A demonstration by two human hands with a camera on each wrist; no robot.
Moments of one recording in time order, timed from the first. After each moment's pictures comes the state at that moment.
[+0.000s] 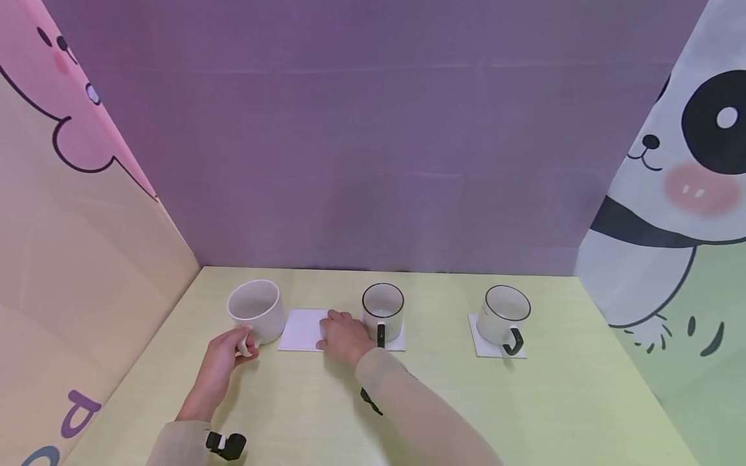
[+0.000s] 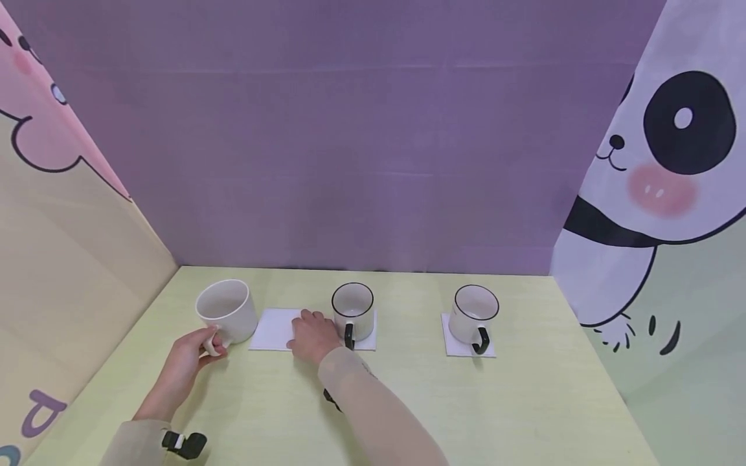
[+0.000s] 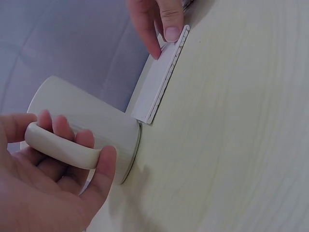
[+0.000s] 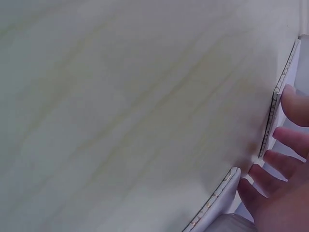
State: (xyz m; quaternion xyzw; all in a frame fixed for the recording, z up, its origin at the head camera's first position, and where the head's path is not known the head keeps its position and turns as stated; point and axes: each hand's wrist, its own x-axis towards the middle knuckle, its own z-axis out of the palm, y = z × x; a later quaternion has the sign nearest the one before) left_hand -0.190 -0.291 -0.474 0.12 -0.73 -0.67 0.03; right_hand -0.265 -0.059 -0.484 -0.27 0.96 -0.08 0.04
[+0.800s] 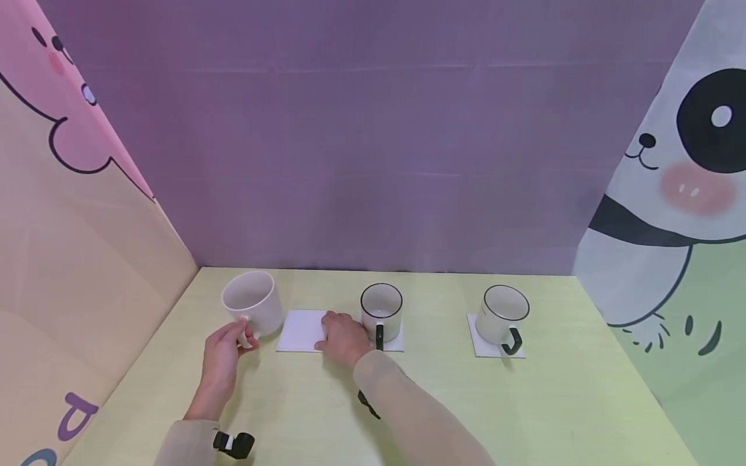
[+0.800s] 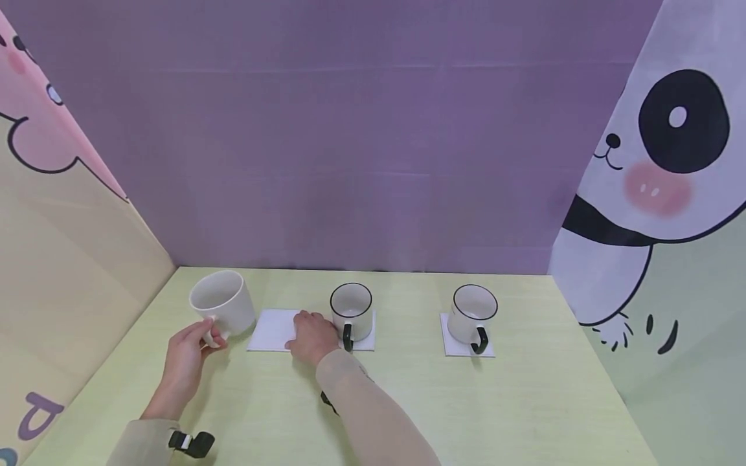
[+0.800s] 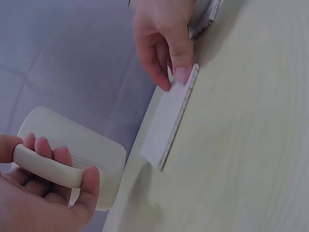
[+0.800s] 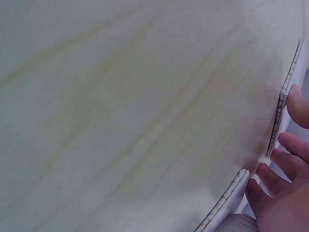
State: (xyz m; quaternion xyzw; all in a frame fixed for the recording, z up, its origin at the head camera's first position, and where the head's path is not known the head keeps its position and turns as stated) left_hand -0.189 -0.270 -0.461 0.12 -0.70 -0.69 0.12; right_hand -0.266 -0.061 -0.494 -0.21 0.96 -0.16 0.03
